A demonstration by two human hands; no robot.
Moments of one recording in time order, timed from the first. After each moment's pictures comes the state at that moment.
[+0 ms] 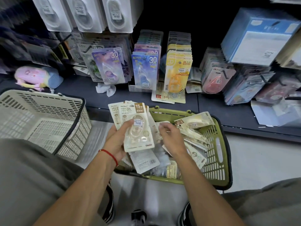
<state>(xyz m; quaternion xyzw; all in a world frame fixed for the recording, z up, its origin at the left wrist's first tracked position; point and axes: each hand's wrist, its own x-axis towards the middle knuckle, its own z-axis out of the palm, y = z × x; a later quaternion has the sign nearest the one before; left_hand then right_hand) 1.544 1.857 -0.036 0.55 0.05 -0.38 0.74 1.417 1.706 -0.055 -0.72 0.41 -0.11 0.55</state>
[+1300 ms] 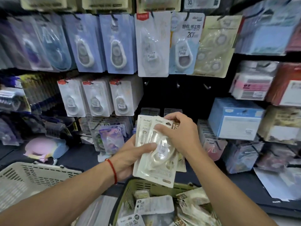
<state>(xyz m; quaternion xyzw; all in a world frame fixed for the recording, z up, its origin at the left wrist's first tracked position) 1.609 1.762 0.125 0.48 -0.27 -0.47 0.69 1.495 1.614 0.175 -0.78 0.26 -0.35 0.45</state>
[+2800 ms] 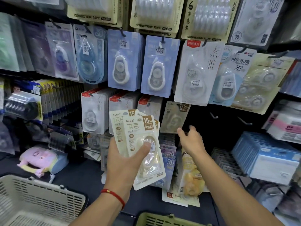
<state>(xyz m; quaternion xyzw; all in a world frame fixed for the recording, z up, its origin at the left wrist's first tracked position) 1.677 1.806 0.156 0.53 -0.18 -0.09 0.82 1.633 1.572 0.181 -0.81 0.39 -0.27 0.34</state>
